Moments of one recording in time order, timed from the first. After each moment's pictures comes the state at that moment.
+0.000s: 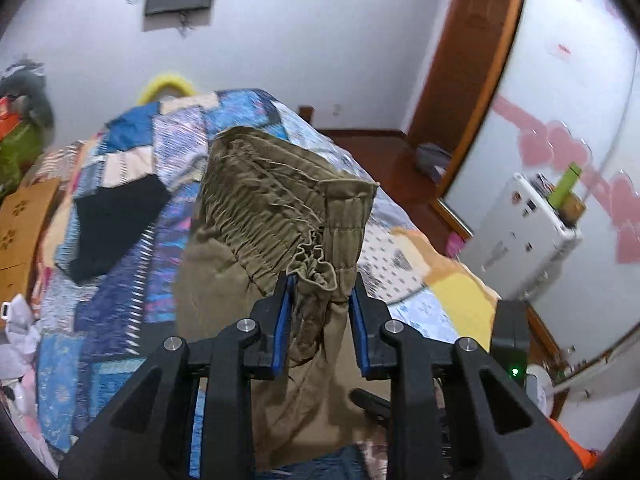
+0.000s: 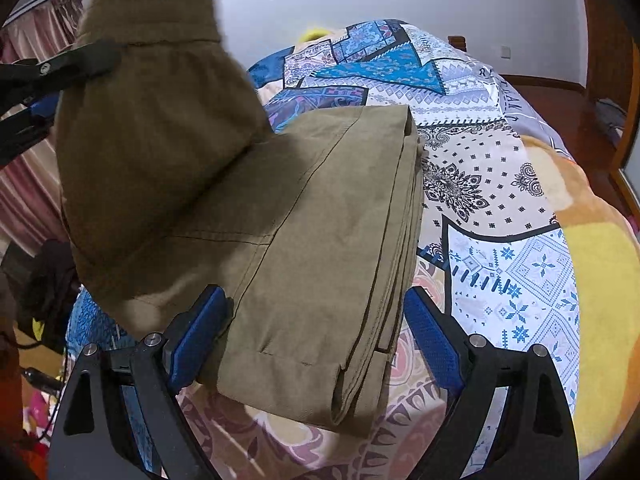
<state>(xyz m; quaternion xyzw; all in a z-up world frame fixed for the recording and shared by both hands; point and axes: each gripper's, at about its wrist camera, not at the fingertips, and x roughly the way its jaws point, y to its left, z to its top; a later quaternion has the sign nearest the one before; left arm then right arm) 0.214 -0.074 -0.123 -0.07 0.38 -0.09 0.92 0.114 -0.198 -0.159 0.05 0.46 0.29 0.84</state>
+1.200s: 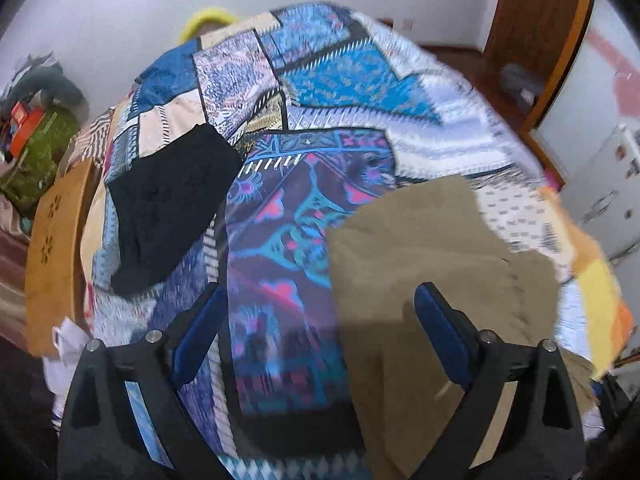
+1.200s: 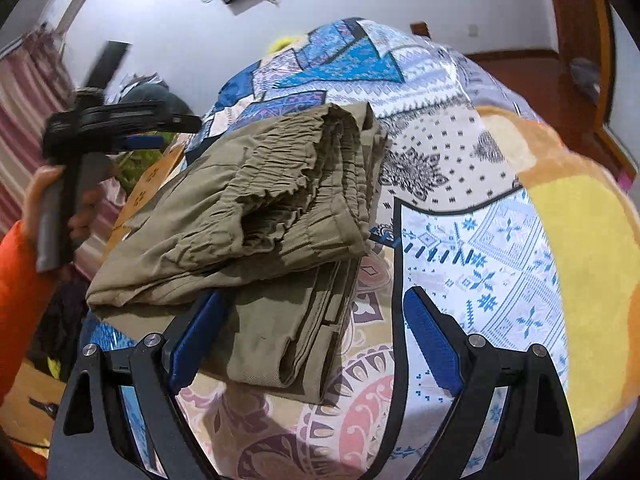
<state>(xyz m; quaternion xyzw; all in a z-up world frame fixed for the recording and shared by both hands) 0.369 -0.002 -0.205 0.03 0.53 0.03 0.84 0.121 -0.234 -0.164 0.12 0.48 0.25 0.83</state>
